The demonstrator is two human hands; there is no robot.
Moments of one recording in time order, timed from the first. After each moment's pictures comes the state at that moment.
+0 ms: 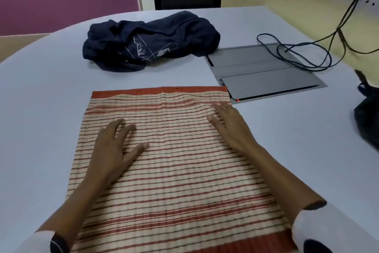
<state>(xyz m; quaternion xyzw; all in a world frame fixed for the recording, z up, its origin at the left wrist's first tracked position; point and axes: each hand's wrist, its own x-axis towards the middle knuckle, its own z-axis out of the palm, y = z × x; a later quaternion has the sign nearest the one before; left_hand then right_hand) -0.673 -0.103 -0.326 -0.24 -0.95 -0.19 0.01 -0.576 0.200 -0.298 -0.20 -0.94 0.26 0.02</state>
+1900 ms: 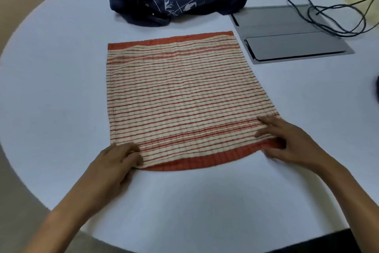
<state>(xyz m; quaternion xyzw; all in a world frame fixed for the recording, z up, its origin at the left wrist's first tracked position) -0.538 -0.234 -0.288 -0.47 -0.87 -0.14 -0.04 -0.406 0.195 -0.284 -0.05 -0.97 0.23 -0.05</state>
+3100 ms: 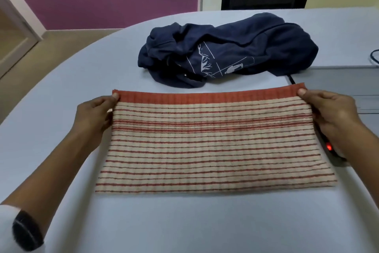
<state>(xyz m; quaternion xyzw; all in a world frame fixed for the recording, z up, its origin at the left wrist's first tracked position) -0.851 -0.150 -0.275 0.17 -0.73 -0.66 -0.04 -0.755 0.269 -0.270 -0.38 -0.65 0.64 0.16</state>
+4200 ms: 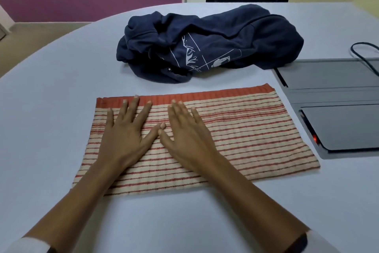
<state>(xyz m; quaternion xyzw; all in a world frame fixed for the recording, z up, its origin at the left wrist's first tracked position) -0.828 -0.099 -0.343 -0.18 -0.98 -0.10 0.00 -0.777 0.062 -0.327 0.04 -0.99 0.15 -0.03</state>
